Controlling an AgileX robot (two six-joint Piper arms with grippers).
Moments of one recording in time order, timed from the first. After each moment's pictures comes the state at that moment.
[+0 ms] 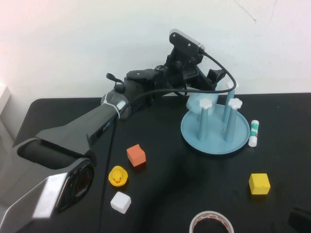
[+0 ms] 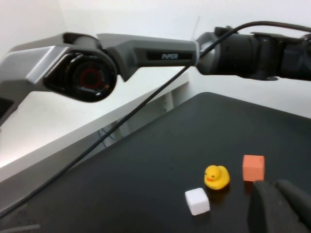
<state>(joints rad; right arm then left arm) 0.80 0.51 -0.26 1.75 0.07 -1.58 -0.47 2.56 -2.26 -1.70 0.42 1.75</state>
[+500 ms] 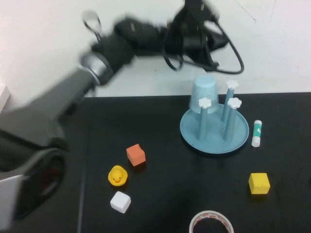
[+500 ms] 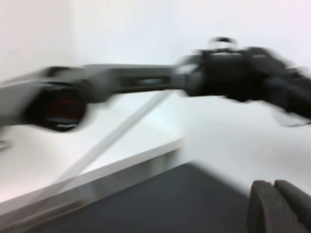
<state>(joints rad) 0.80 0.51 -0.42 1.71 0.08 -1.69 -0.47 2.32 -2.27 -1.11 0.64 1.40</state>
